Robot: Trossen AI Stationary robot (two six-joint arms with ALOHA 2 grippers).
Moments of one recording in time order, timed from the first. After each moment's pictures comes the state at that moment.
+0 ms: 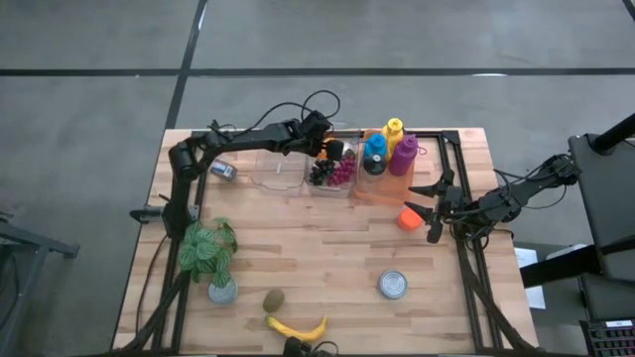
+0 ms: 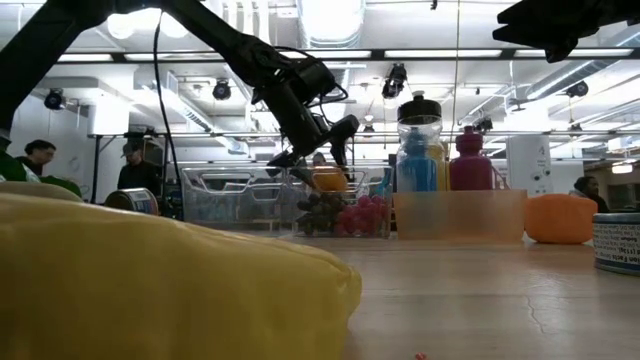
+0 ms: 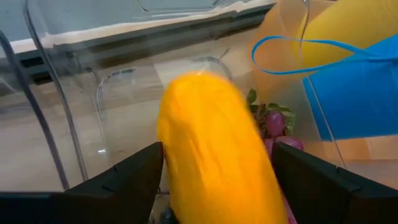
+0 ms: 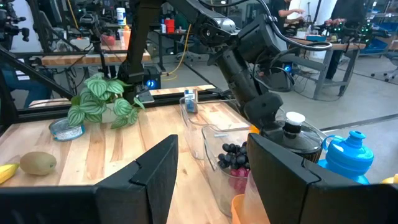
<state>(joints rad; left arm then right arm) 0.48 2.03 1.53 -0.38 -0.07 -0.69 0.50 0.44 0.41 -0.10 0.84 0.10</state>
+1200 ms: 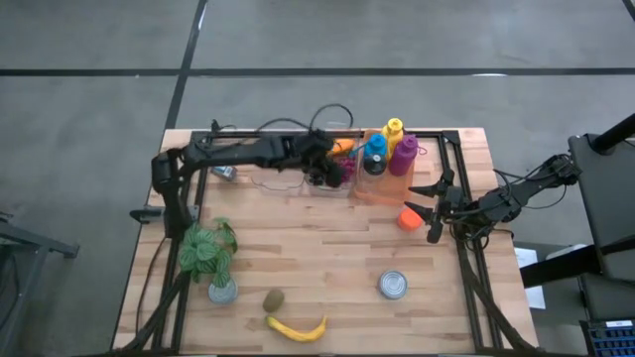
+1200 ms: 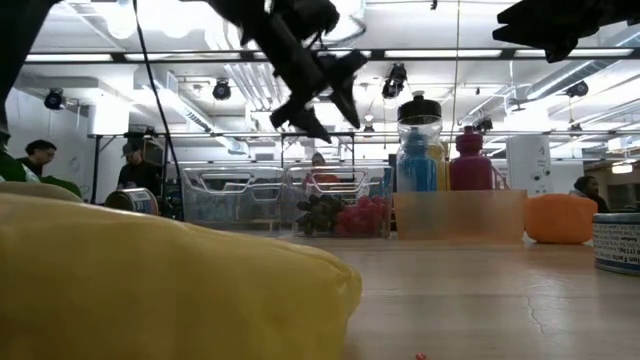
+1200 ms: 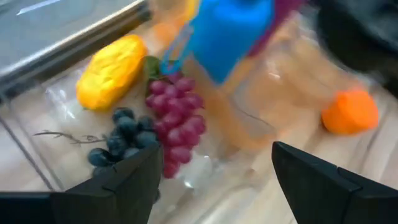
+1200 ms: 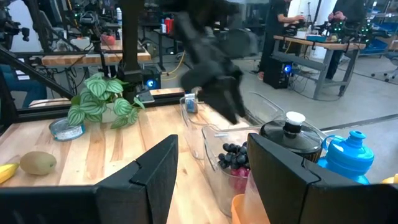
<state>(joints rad) 0.27 1.86 1.53 -0.52 -0.14 -0.51 0.50 0.44 0.41 -0.10 0.84 0.10</state>
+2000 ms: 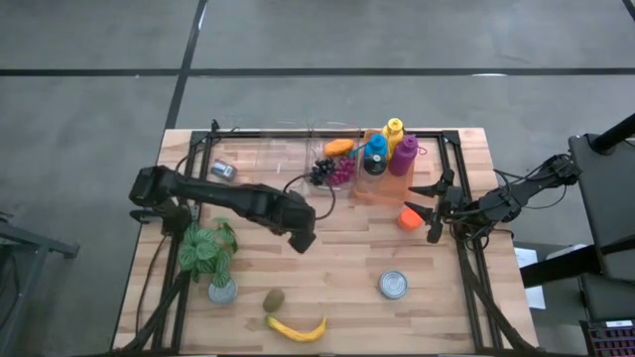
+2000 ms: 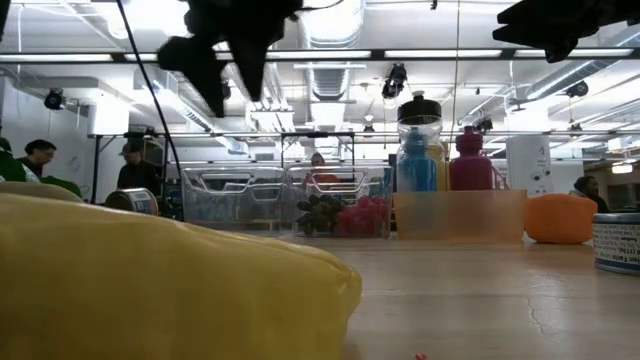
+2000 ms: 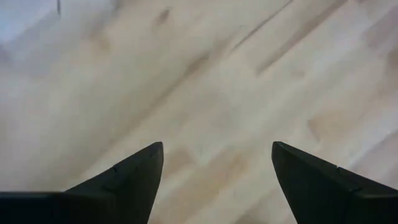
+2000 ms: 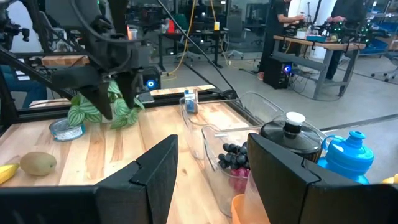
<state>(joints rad) -0.15 1.74 1.53 -1.17 -0.15 -1.02 0.50 0.44 0.41 -0.10 0.84 0.10</state>
